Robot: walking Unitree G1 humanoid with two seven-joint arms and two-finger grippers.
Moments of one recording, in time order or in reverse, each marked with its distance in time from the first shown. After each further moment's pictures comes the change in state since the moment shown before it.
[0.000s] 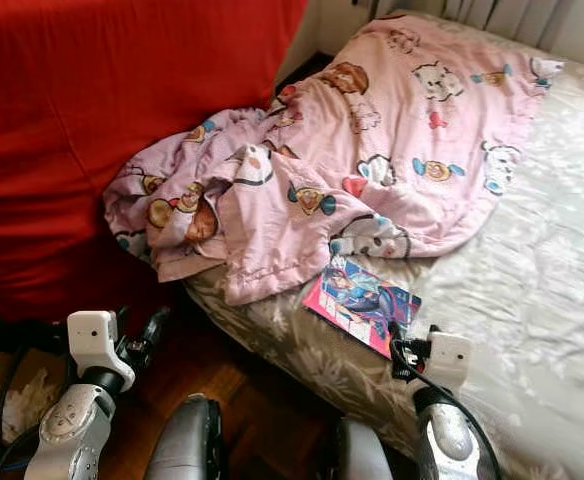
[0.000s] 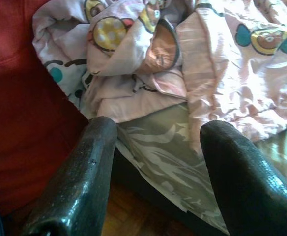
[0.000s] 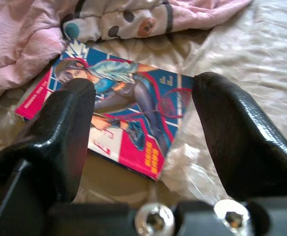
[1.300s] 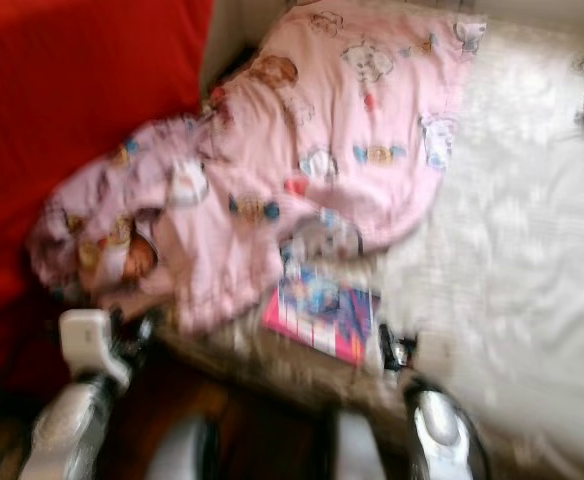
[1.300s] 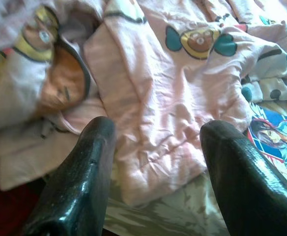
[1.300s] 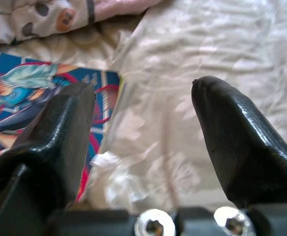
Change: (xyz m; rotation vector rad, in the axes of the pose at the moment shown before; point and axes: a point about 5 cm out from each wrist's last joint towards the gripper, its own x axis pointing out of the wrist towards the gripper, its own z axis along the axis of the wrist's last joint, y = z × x) left arm 0.000 -0.011 0.006 0.006 -0.027 -0.043; right arm 0.003 -0.003 -0.004 -0.032 0.029 0.017
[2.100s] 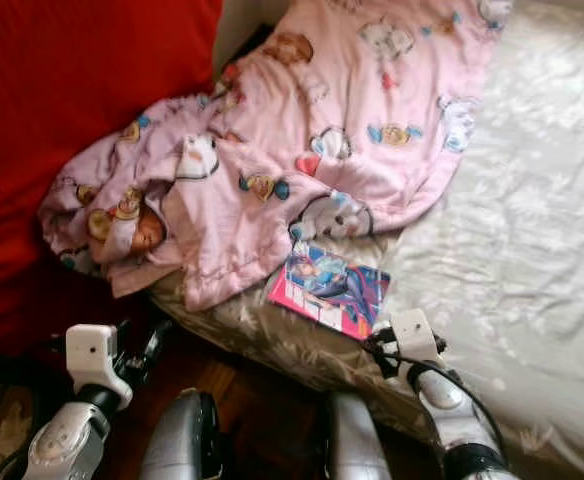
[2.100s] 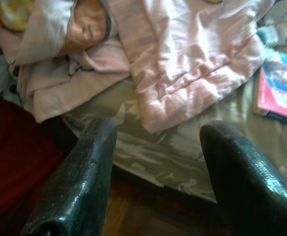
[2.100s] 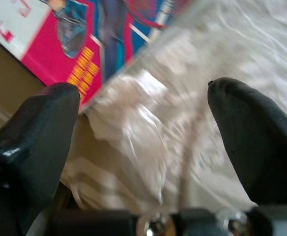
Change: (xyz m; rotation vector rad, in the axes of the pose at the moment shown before) left arm -0.026 0.006 -0.004 0.029 0.067 -0.013; right arm 0.040 -0.003 0.010 -0.444 0.293 0.180
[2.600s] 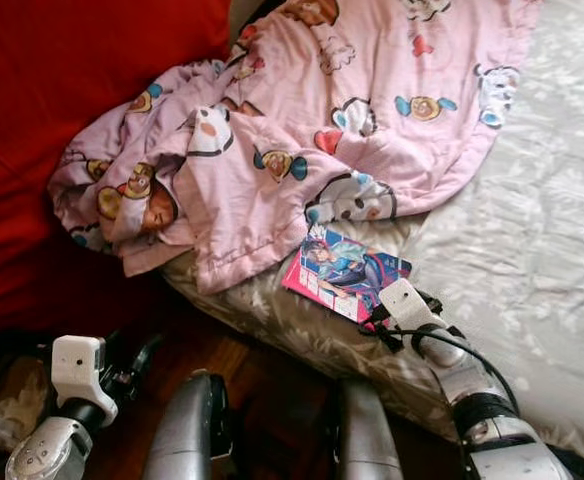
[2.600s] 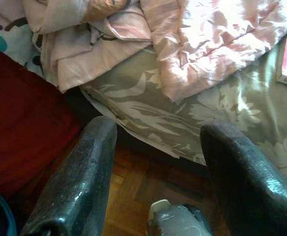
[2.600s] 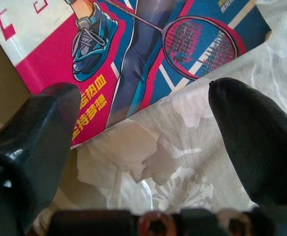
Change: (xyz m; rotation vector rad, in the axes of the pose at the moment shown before) left arm -0.015 0.004 0.009 0.033 0.021 -0.020; right arm 0.007 -0.030 0.034 -0.291 0.025 0.024
